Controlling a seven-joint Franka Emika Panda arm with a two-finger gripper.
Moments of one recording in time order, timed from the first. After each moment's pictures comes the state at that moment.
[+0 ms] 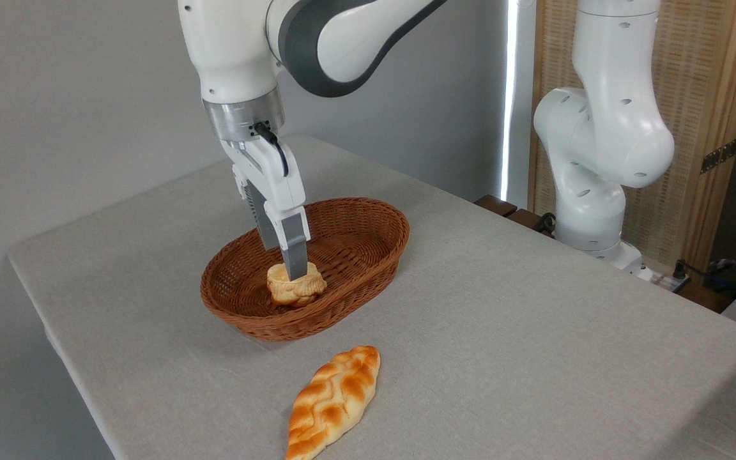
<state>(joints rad) -0.28 -0.04 0.02 -1.97 -0.05 1.91 0.70</state>
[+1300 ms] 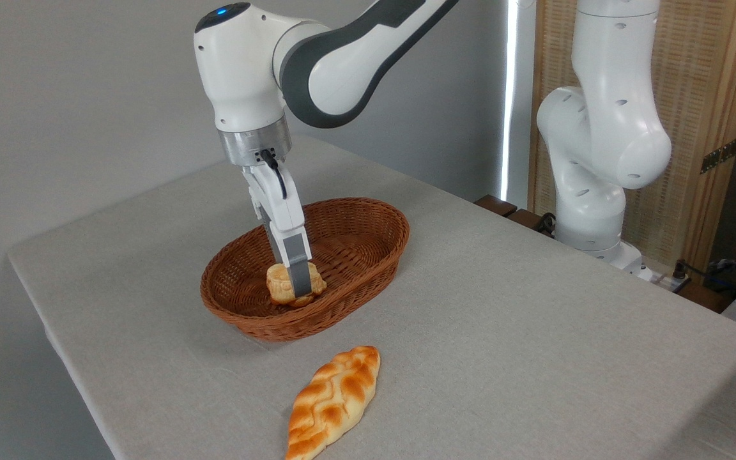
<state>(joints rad) -0.35 -0.04 0.02 -2.09 0.02 2.04 0.70</state>
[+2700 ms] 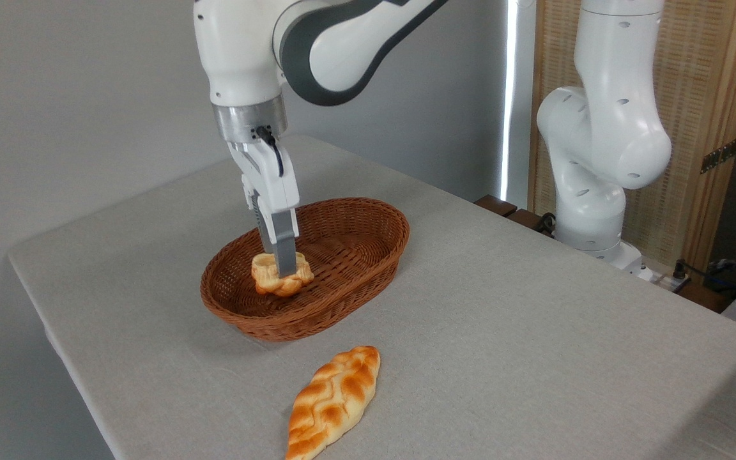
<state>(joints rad) -0.35 -0.07 0.02 -2.06 0.02 2.04 0.66</state>
